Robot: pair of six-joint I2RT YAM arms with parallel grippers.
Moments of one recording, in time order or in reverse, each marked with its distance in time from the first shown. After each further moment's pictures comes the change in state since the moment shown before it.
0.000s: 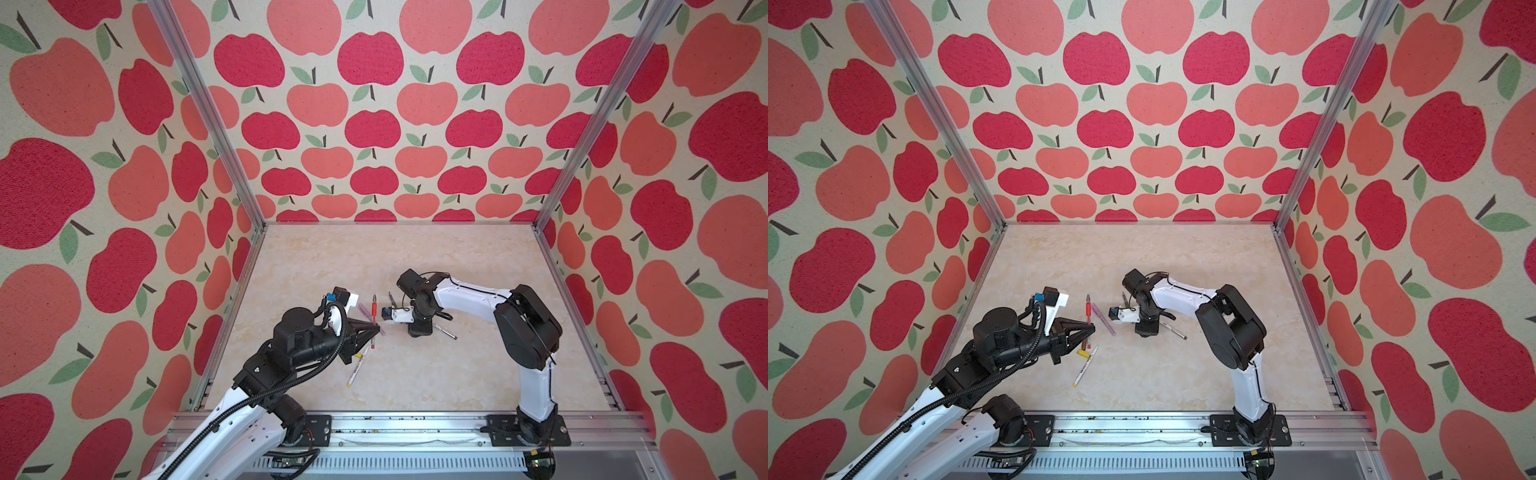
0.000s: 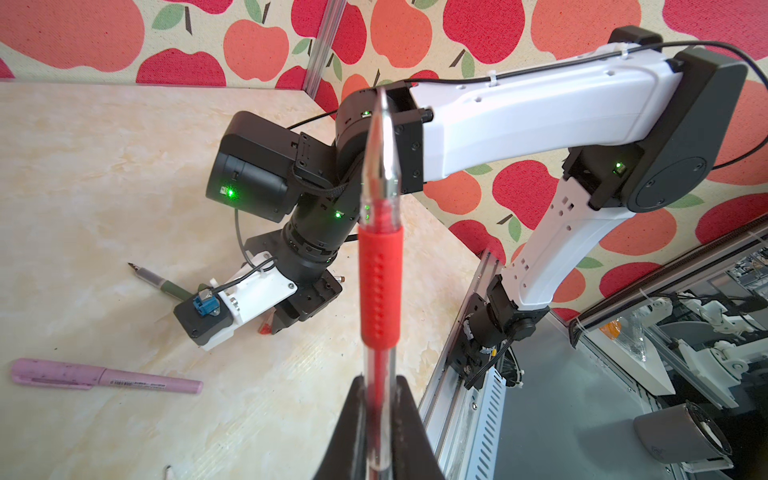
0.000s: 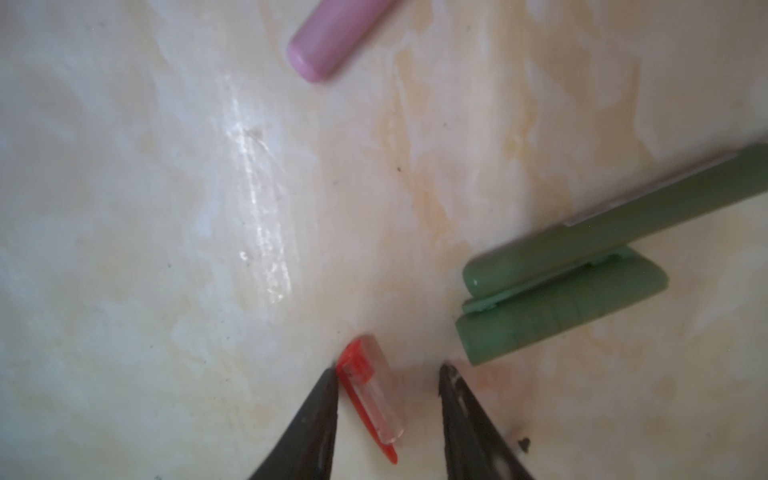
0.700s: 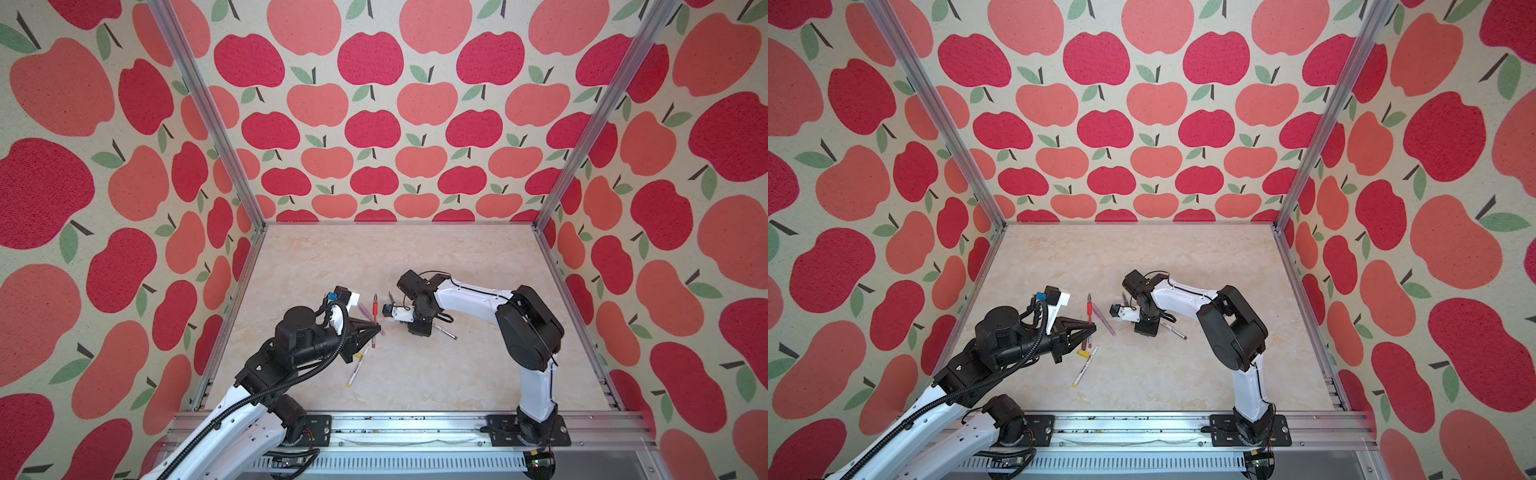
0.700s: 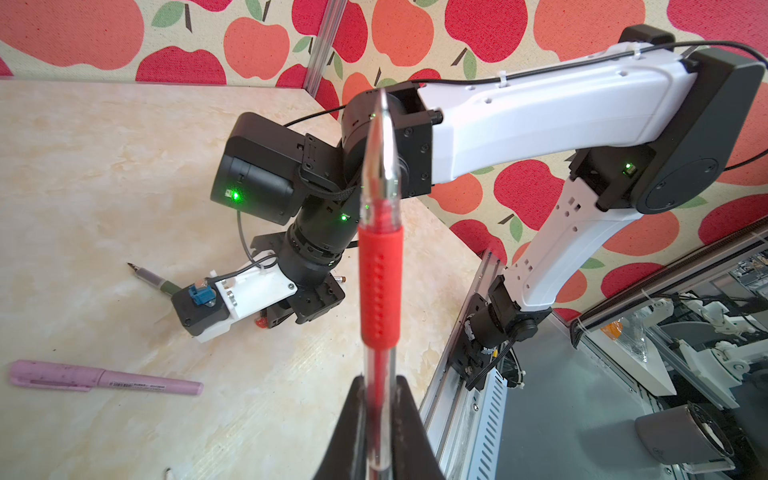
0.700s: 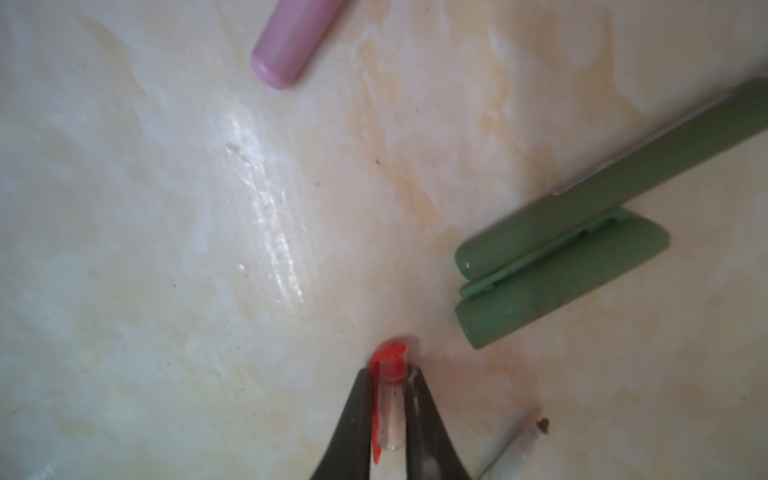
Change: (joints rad) left arm 0.000 0.018 0.000 0.012 0.000 0.000; right arm 0.004 -0.032 -0.032 0.015 -0.007 0.152
